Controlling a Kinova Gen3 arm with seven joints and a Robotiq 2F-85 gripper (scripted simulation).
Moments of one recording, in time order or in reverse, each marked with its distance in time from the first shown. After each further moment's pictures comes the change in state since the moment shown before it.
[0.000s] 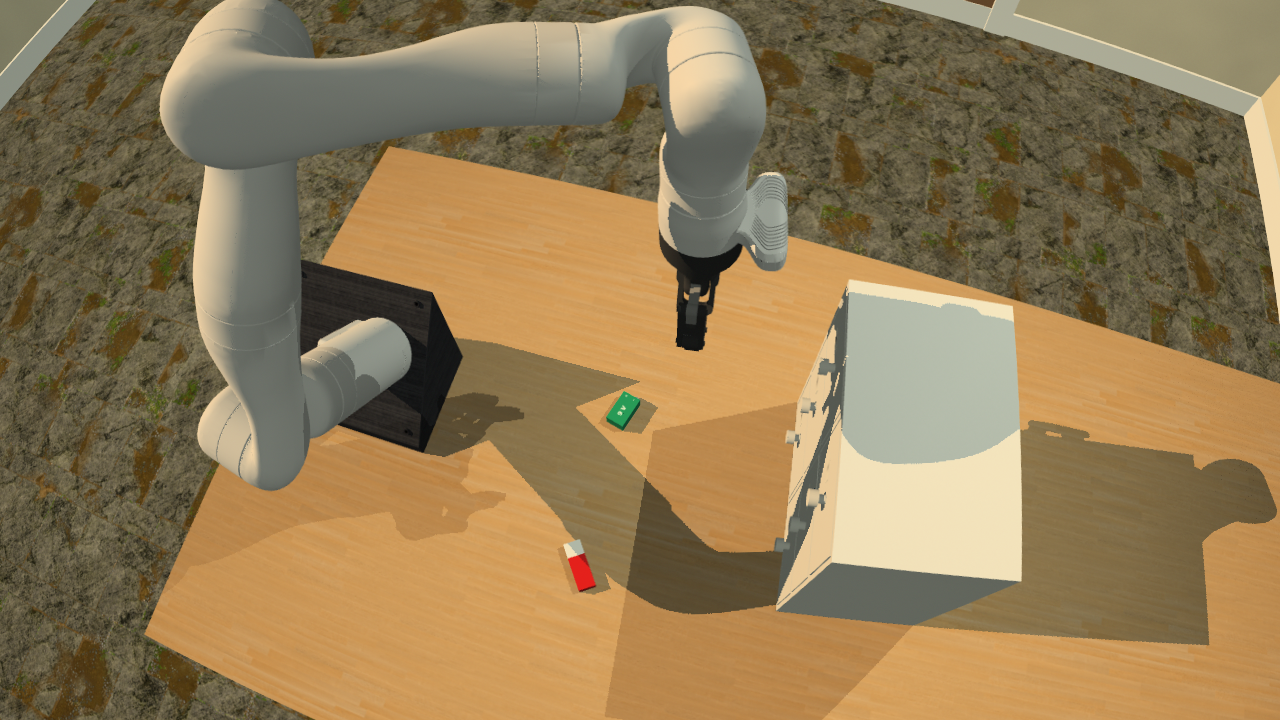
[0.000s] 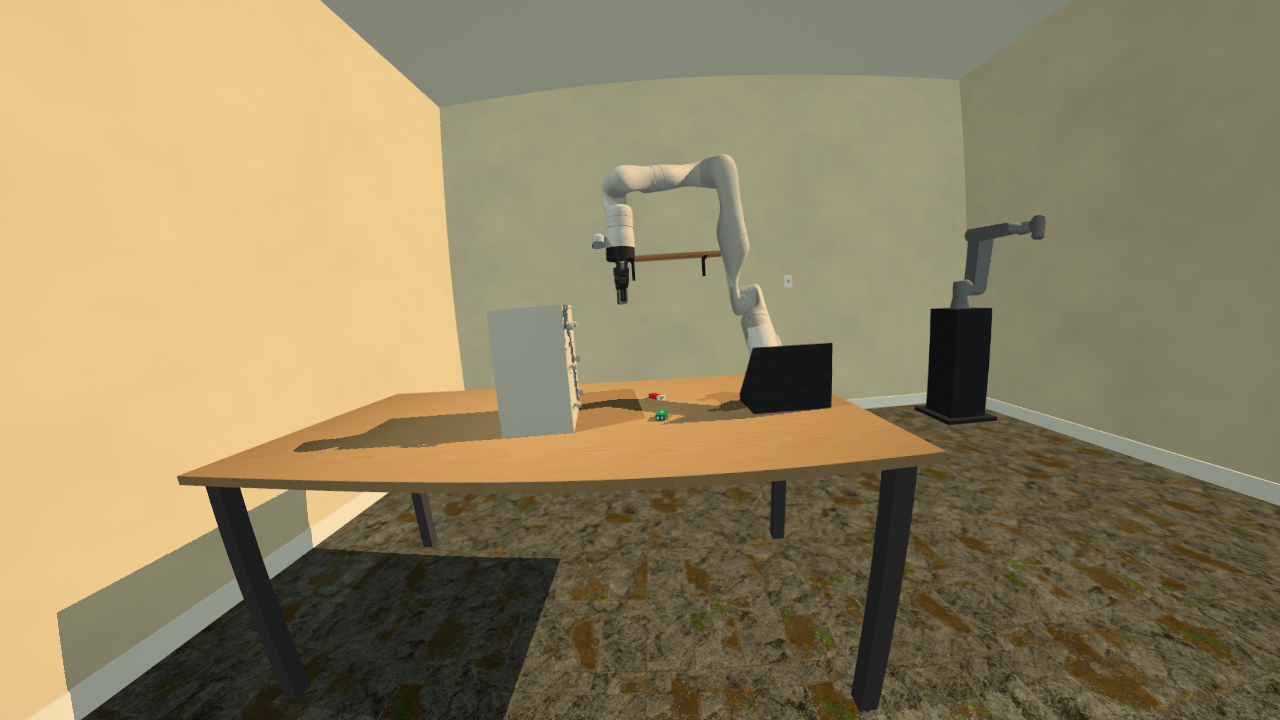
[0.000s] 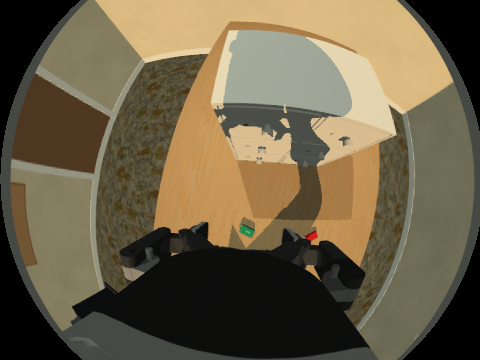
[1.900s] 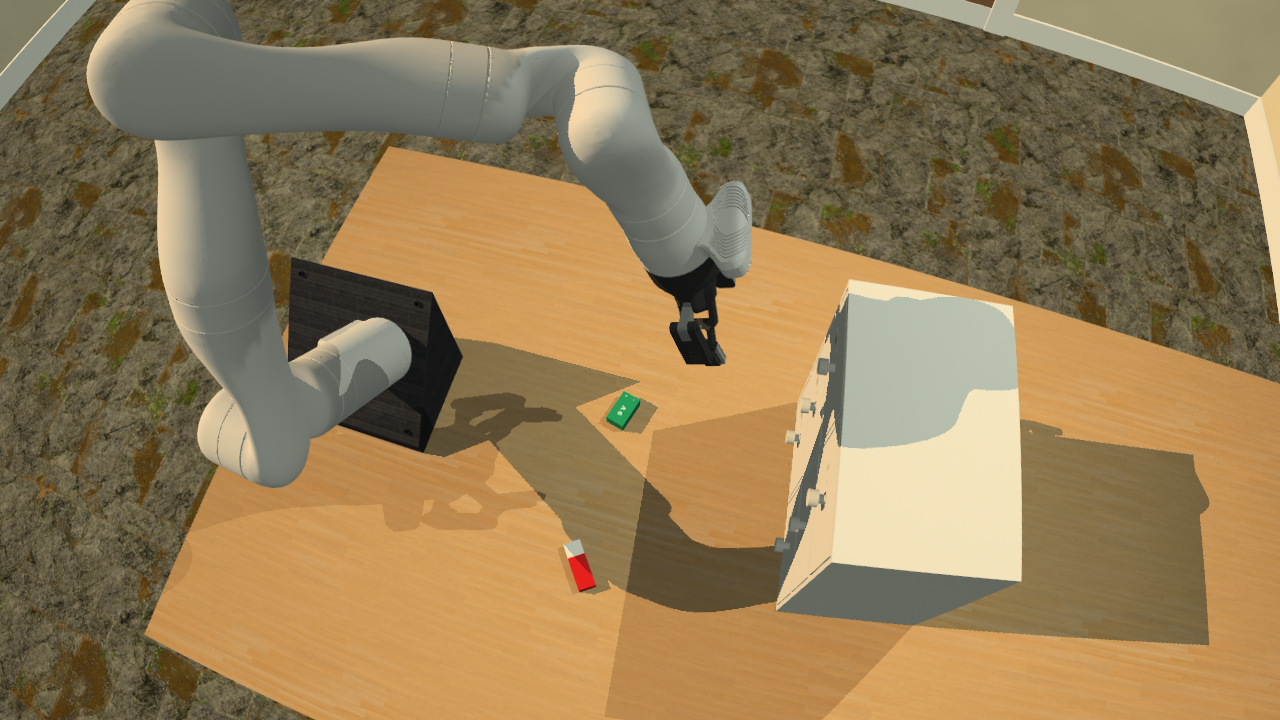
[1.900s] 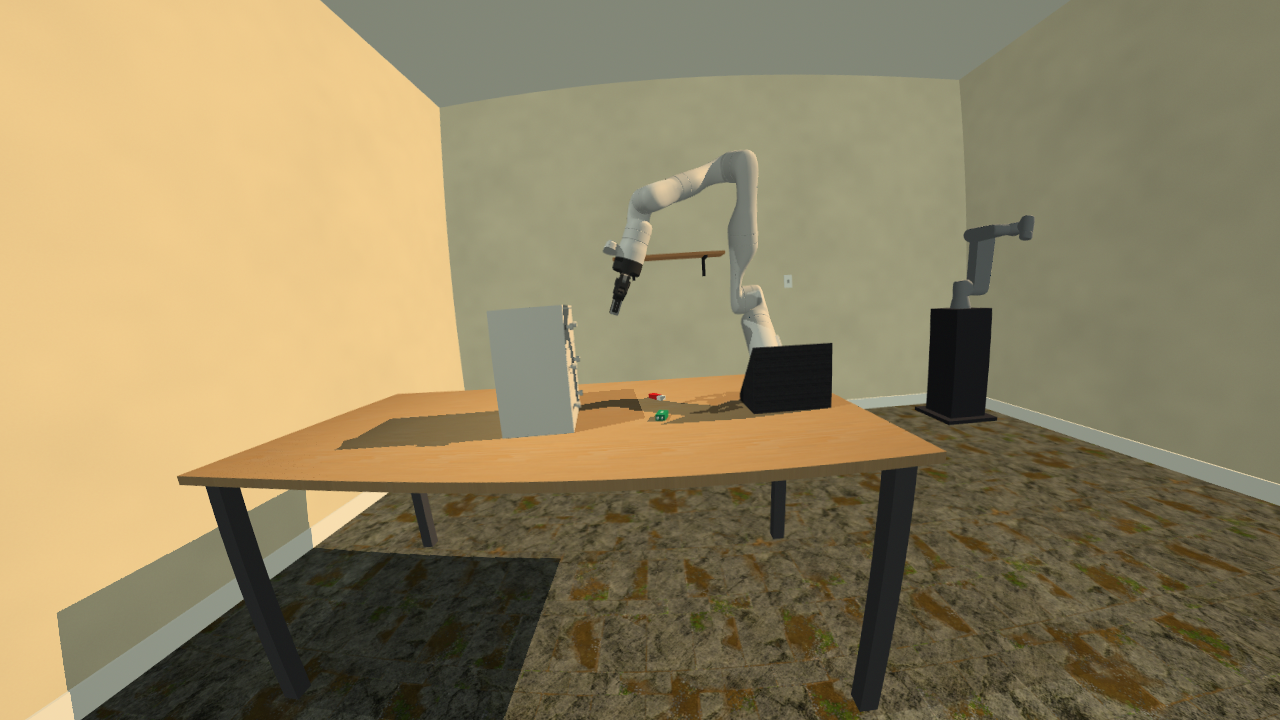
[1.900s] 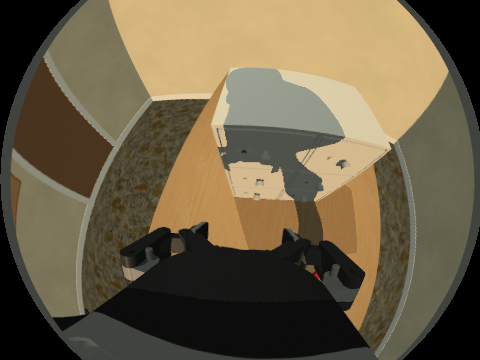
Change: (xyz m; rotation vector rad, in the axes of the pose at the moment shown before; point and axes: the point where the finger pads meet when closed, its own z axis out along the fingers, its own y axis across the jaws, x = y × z) arm 0.024 0.001 0.027 0.004 0.329 0.004
